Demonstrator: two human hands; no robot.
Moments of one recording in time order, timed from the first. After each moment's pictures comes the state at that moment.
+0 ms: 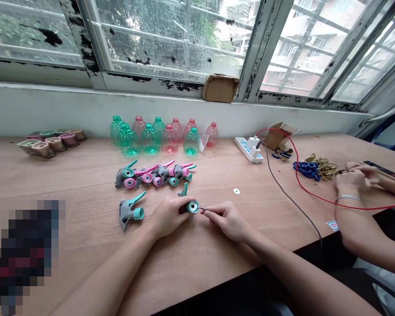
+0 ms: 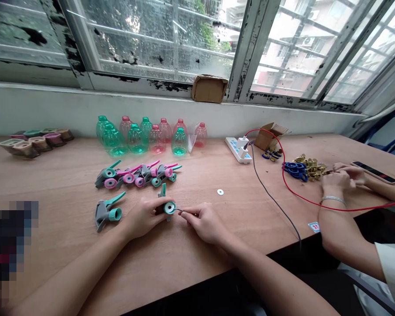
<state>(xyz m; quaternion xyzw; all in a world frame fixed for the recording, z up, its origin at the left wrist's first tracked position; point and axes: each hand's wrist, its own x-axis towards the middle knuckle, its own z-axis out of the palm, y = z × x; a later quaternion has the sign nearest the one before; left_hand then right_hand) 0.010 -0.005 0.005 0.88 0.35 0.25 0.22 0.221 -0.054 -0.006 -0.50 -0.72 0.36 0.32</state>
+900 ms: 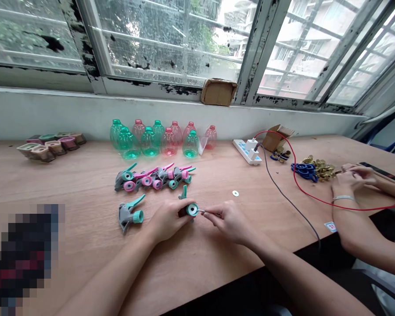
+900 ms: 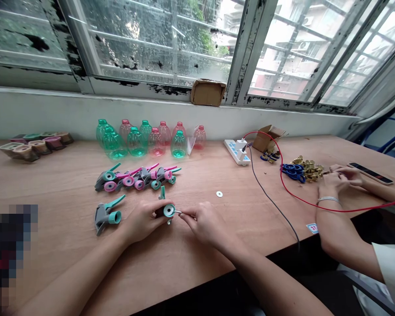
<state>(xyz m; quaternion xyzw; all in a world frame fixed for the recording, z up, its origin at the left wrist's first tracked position) 0.010 -0.008 0.003 0.87 0.35 0.26 0.23 0.218 -0.060 0.020 -0.51 -0.80 0.20 0.25</state>
